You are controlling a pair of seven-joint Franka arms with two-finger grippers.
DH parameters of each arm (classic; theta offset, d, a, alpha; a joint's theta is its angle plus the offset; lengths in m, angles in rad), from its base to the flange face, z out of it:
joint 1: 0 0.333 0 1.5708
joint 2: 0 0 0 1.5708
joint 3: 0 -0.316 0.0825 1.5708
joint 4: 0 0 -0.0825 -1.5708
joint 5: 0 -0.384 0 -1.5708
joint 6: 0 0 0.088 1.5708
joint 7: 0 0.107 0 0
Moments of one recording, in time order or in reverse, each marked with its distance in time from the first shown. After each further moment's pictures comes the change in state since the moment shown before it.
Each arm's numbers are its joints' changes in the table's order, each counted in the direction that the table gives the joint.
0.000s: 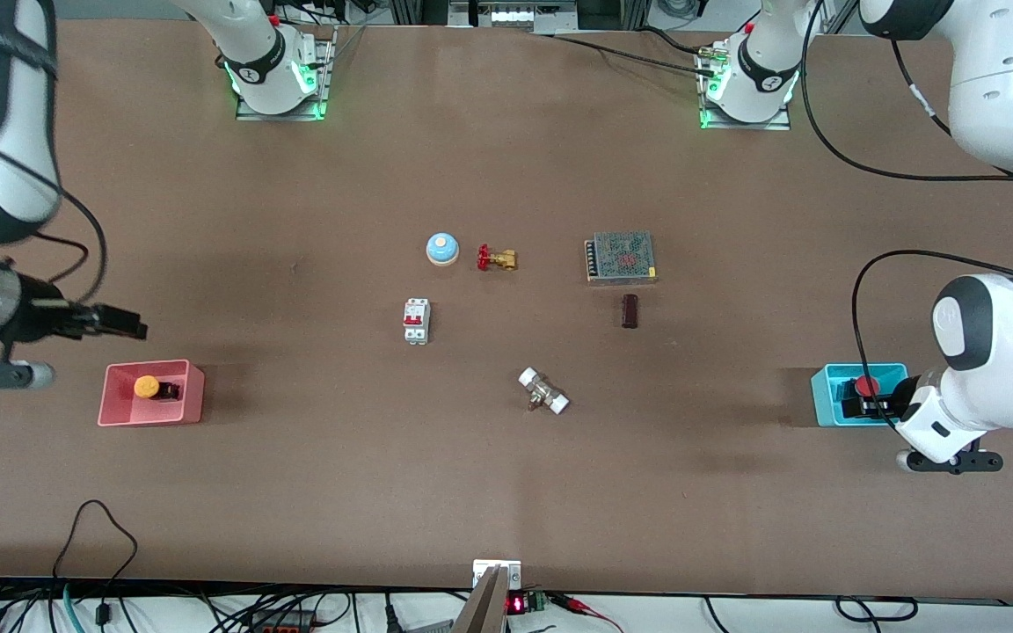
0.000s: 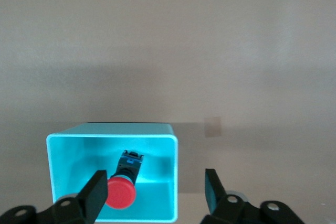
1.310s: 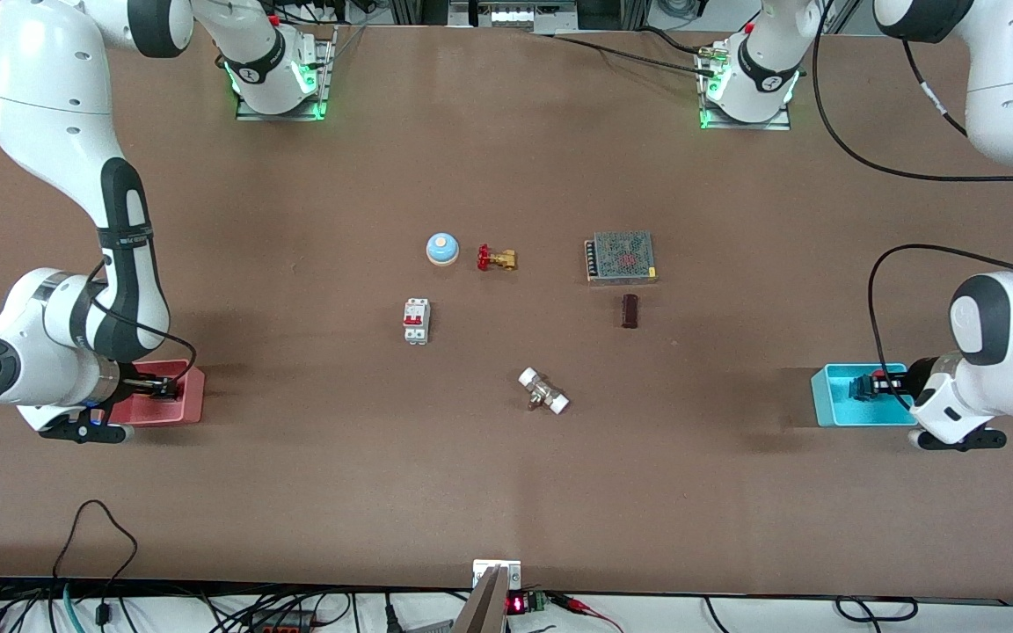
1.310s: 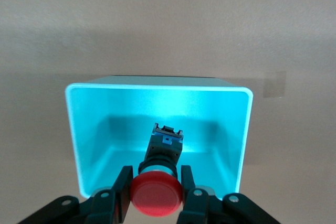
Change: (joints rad) left arm 0.071 -0.040 -0.025 0.082 0.000 -0.039 0.071; right arm -0.084 -0.445 0.001 0.080 0.035 0.477 -0.006
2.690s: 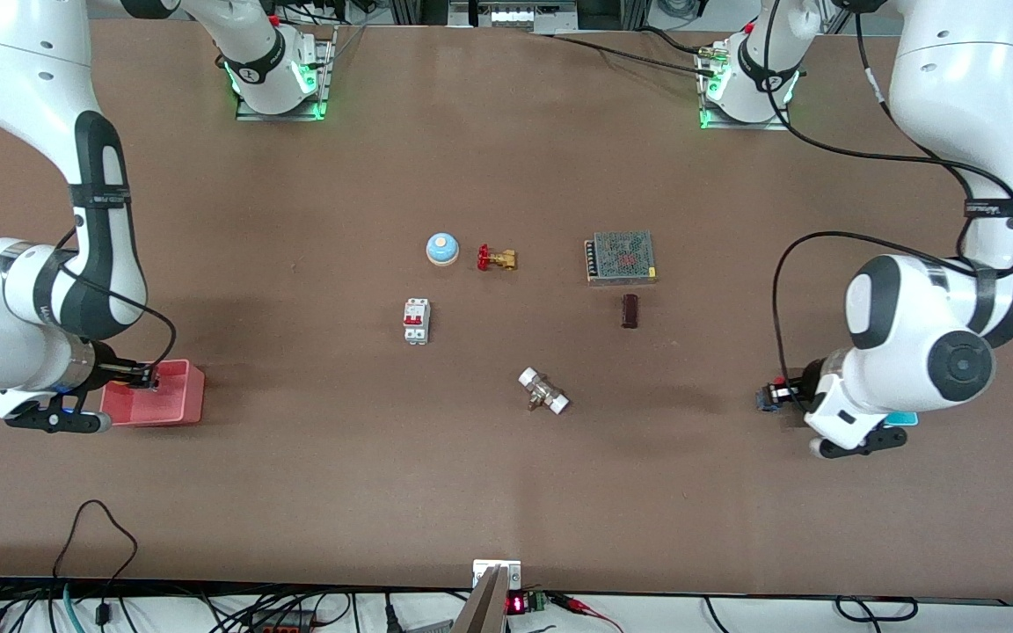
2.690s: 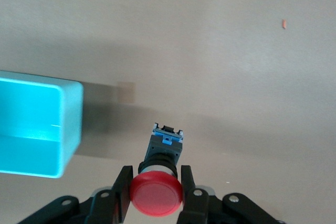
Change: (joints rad) left arm -0.205 0.086 0.008 -0.007 0.098 0.001 -0.291; right arm 0.013 0.117 0.013 0.026 0.039 -0.085 0.013
